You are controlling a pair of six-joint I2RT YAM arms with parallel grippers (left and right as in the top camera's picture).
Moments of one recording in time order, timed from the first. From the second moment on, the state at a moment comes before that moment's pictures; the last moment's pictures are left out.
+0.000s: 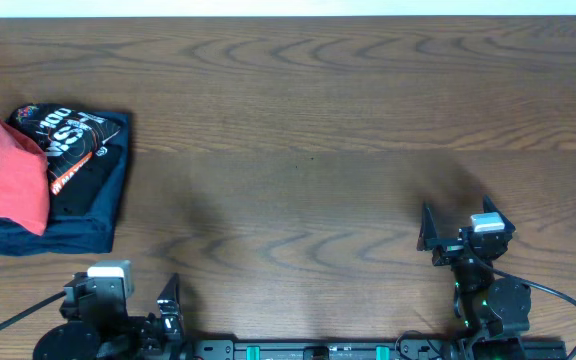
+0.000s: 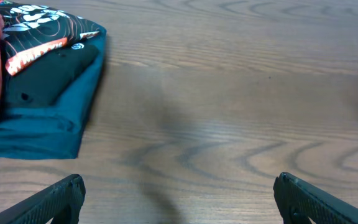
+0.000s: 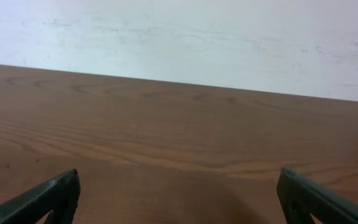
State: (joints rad) left arm -0.18 0.29 1.02 -1.34 -0.06 -0.17; right arm 0.12 0.01 0.01 -0.07 0.02 -0.03
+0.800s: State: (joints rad) left arm 0.01 0.01 0.52 -0.94 -0.06 -0.06; right arm 0.12 0.01 0.01 -0.07 0.02 -0.03
